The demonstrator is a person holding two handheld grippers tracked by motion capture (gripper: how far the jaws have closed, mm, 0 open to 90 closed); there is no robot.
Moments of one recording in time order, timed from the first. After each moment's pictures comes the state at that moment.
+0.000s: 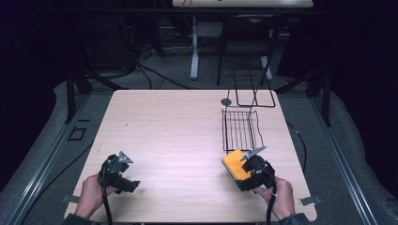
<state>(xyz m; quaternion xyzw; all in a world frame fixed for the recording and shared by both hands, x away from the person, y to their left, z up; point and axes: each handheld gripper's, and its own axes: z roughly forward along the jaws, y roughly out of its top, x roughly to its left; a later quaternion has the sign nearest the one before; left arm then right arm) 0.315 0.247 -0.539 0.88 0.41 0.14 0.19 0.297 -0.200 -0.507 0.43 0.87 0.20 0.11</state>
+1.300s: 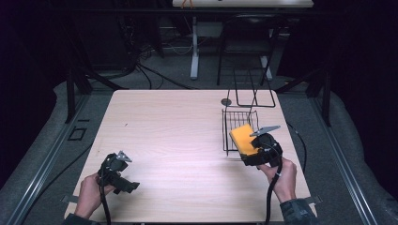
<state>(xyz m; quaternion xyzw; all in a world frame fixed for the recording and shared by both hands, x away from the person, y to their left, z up) 0.323 0.253 -0.541 0.89 0.40 0.09 0.19 0.337 -0.219 -0.469 0.48 0.82 0.26 0.18</state>
